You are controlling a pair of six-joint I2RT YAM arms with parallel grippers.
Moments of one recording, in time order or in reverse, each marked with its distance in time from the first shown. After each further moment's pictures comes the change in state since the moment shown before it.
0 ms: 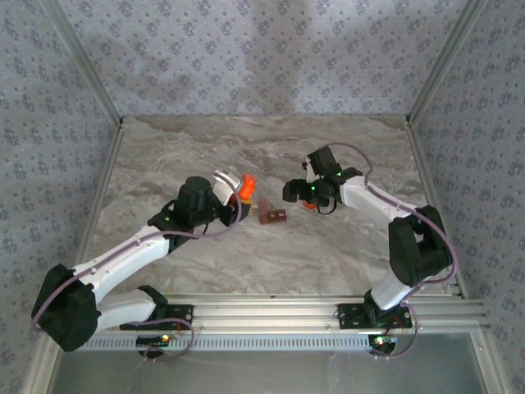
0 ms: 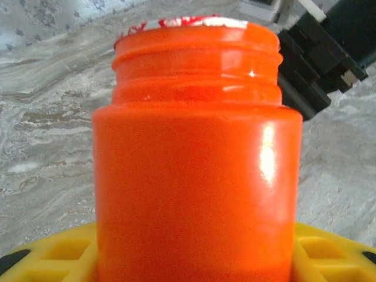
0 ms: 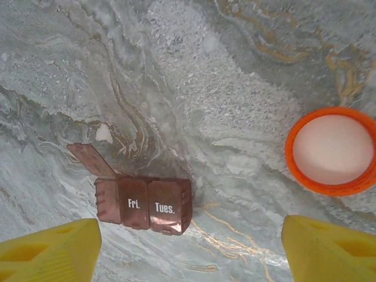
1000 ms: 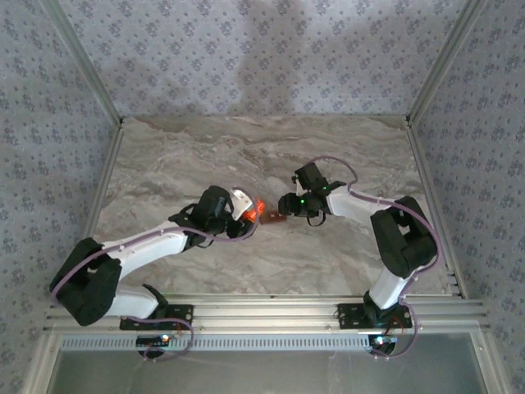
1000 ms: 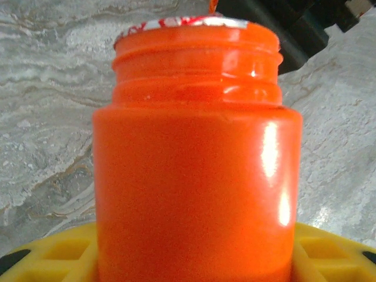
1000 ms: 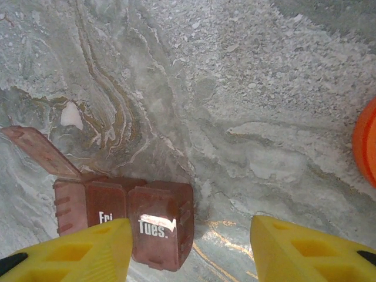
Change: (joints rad) left arm -0.063 0.198 -0.022 -0.040 0.003 0.037; right arm 0.085 0.098 -0.109 0.189 0.038 0.042
